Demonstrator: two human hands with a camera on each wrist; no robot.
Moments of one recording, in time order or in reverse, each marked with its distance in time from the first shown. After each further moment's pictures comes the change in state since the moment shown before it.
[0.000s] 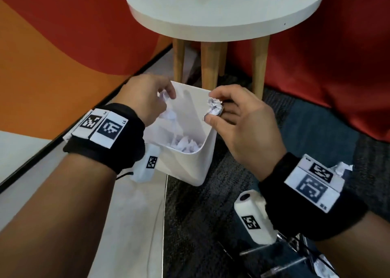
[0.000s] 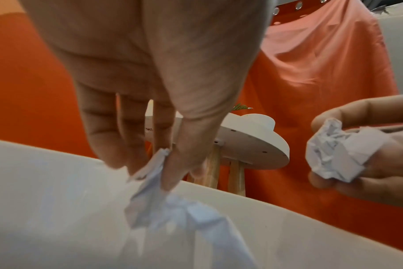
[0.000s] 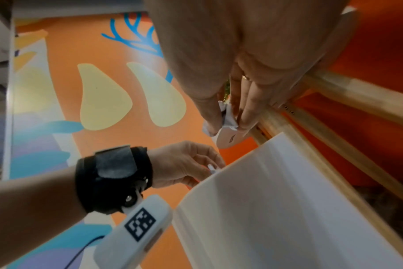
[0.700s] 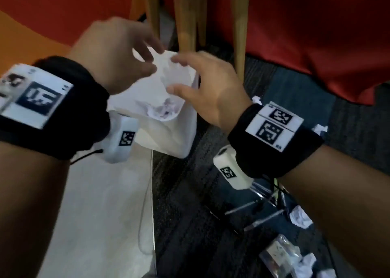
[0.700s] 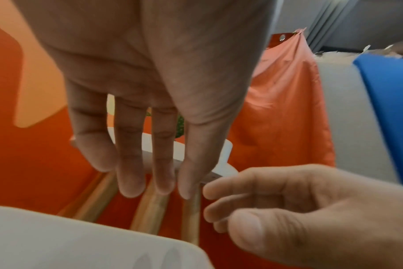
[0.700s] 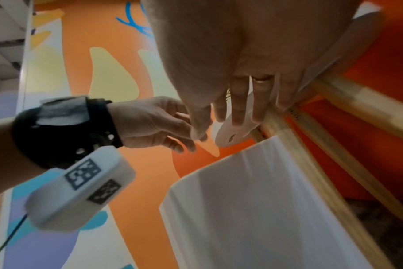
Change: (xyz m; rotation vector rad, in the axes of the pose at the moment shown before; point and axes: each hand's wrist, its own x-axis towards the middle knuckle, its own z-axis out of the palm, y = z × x) left_hand -0.029 0.040 -0.020 -0.040 -0.078 0.141; right_hand 0.005 0.003 -0.001 -0.370 -0.172 0.002
